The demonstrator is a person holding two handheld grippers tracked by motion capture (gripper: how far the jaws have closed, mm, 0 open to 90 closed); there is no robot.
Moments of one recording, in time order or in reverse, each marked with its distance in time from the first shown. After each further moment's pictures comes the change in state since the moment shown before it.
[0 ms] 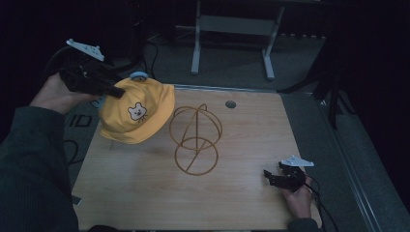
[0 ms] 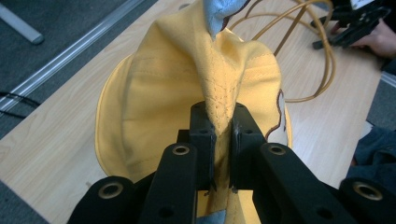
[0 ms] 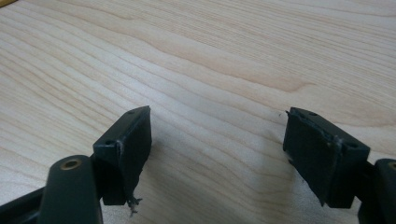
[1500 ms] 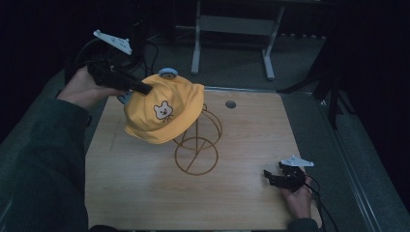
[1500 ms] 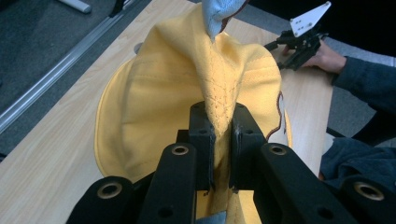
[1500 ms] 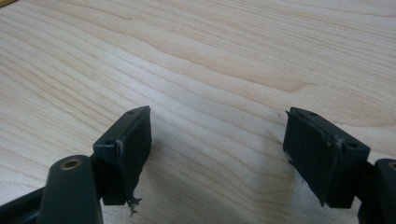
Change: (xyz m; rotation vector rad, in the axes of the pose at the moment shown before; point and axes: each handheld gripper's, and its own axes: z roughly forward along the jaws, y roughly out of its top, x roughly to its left) left arm -0.036 0.053 0.021 -0.041 -0.106 0.114; right arm 0.000 0.000 0.000 -0.001 0.000 -0.003
